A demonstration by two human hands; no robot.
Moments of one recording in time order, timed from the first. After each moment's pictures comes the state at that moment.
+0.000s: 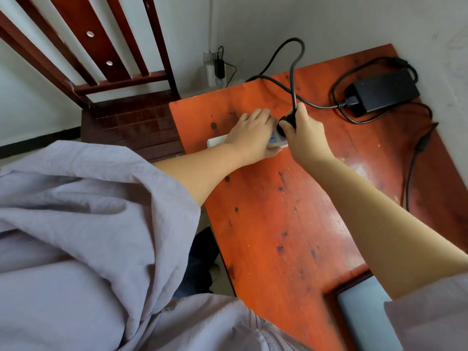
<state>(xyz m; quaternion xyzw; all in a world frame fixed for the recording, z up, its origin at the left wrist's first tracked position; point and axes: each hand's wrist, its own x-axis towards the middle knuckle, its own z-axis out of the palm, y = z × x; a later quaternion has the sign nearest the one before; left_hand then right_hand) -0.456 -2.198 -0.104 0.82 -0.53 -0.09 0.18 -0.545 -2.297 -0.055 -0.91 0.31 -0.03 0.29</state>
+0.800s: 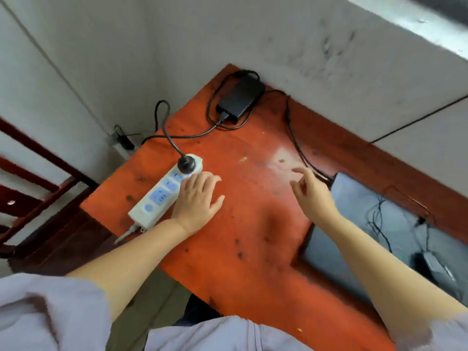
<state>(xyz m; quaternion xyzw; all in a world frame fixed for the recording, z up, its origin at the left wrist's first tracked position) -0.525 -2.185 -0.072 0.71 -0.68 -0.02 0.17 -0.778 -2.296 -0.049 -0.78 0.56 -0.14 0.23</state>
